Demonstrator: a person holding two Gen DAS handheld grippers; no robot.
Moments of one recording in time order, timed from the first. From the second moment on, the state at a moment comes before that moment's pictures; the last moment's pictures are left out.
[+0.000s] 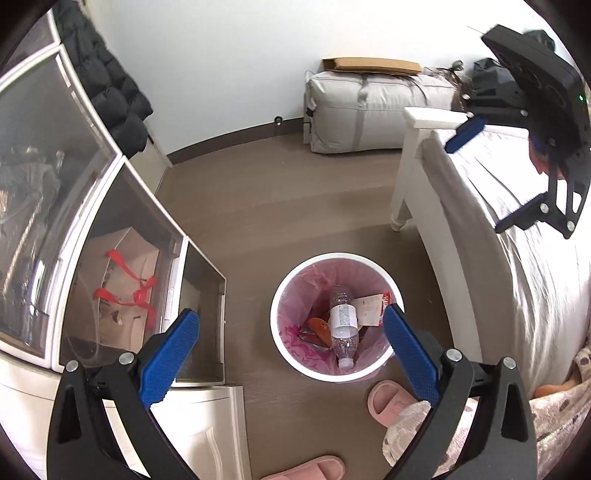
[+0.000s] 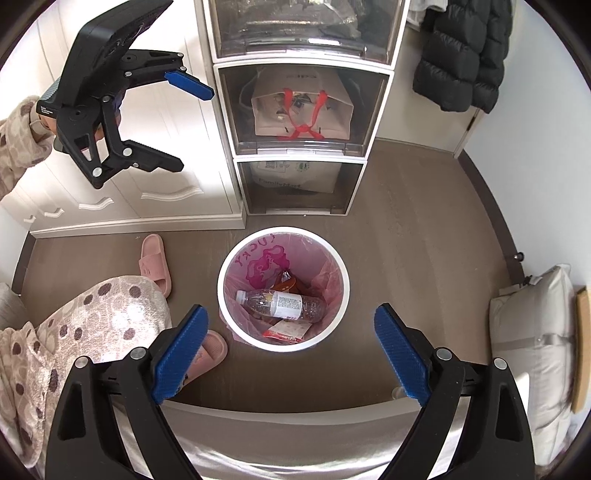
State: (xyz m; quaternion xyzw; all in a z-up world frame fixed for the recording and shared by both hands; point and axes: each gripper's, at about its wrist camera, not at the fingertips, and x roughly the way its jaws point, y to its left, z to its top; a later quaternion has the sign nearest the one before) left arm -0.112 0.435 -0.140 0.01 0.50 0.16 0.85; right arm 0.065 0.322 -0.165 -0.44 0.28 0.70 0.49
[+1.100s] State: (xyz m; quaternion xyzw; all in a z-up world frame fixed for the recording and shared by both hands) left arm -0.104 0.394 -0.136 0.04 0.51 0.13 0.85; right arm 0.063 0.295 -0.151 -0.45 0.28 0.69 0.50
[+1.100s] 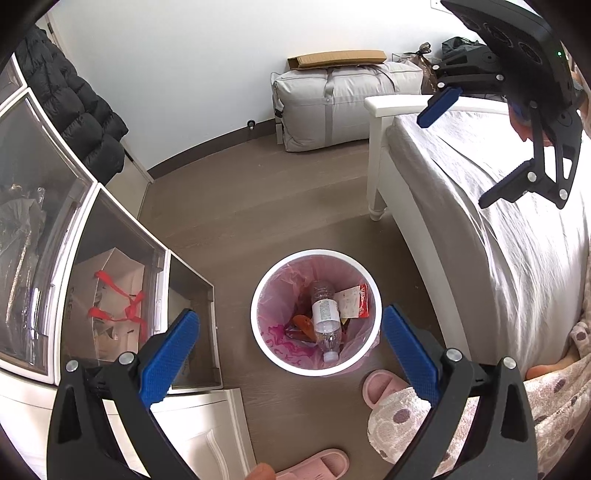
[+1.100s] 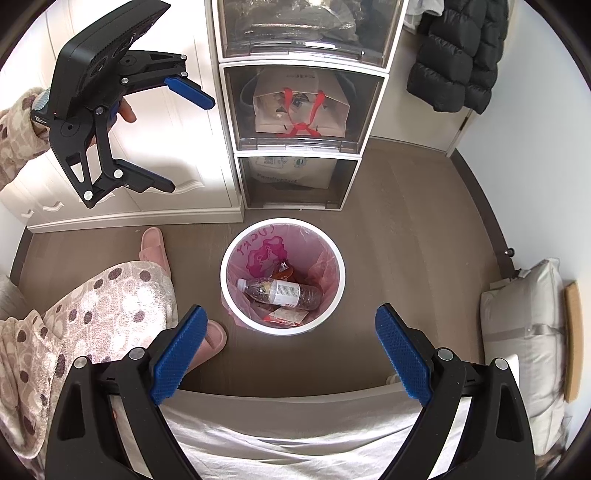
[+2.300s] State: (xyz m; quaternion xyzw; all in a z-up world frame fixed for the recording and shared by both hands) left arm -0.094 0.385 -0.145 0.06 0.50 0.13 0.85; right arm 0.068 0.287 -0.157 -0.45 0.28 0.69 0.49
